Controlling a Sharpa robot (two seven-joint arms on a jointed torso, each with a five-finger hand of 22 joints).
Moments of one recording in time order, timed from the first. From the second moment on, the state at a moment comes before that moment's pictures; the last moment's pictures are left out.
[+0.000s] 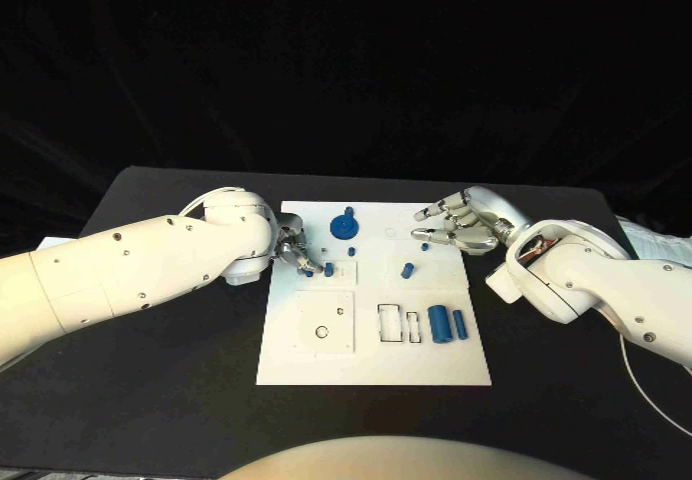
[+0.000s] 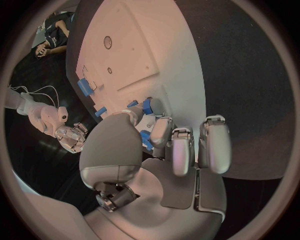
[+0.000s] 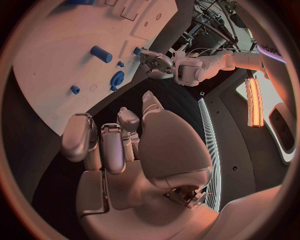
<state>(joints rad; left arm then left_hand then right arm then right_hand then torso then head) 1.22 -0.69 -0.02 1.43 -1.27 0.21 -0.63 1.07 -0.18 0.42 0.25 0.09 1.06 -0.02 0.64 0.78 1.41 -0.07 1.23 1.14 1.47 -0.11 1.57 1.31 0.05 1.46 0.00 1.43 1.31 1.02 -0.93 0.14 1.64 -1.04 -0.36 -0.04 1.36 -0.05 -0.05 0.27 0.20 0.96 0.15 0.07 0.07 1.29 0.06 1.03 1.14 1.47 -0.02 1.43 1.31 0.09 1.34 0.09 1.32 1.06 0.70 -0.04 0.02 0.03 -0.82</state>
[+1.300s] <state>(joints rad) 1.23 -0.68 -0.02 1.41 -1.29 0.26 -0.62 1.06 -0.19 0.41 0.27 0.09 1.07 -0.02 0.65 0.79 1.41 -0.08 1.23 1.15 1.47 -0.11 1.57 1.31 0.05 1.46 0.00 1.43 1.31 1.02 -0.93 0.14 1.64 -1.03 -0.36 -0.04 1.36 -0.05 -0.05 0.28 0.21 0.96 0.15 0.07 0.07 1.29 0.06 1.03 1.13 1.47 -0.02 1.43 1.31 0.09 1.34 0.09 1.32 1.05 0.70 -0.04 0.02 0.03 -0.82</state>
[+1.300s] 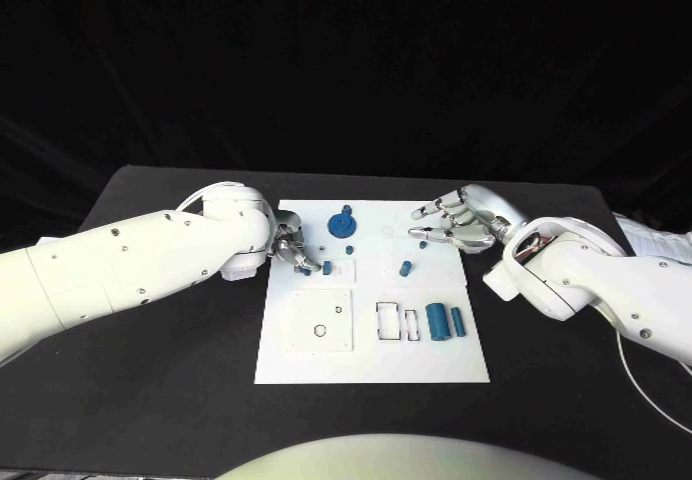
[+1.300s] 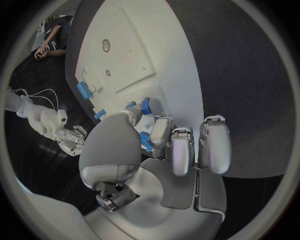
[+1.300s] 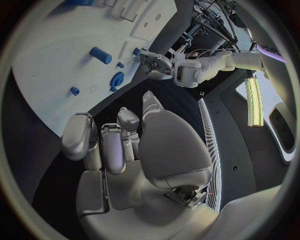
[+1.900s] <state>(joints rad) 1.23 -0.68 -0.02 1.41 -1.30 0.26 -0.62 1.04 -0.18 0.32 0.29 0.09 1.07 -0.02 0.65 0.79 1.42 -0.07 1.24 1.15 1.47 -0.11 1.57 1.31 0.05 1.46 0.00 1.43 1.31 1.02 -0.93 0.14 1.64 -1.03 -0.36 -0.04 1.36 -0.05 -0.05 0.28 0.21 0.96 0.15 0.07 0.07 1.29 0.06 1.03 1.13 1.47 -0.02 1.43 1.31 0.09 1.34 0.09 1.32 1.05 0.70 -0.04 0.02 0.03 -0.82</state>
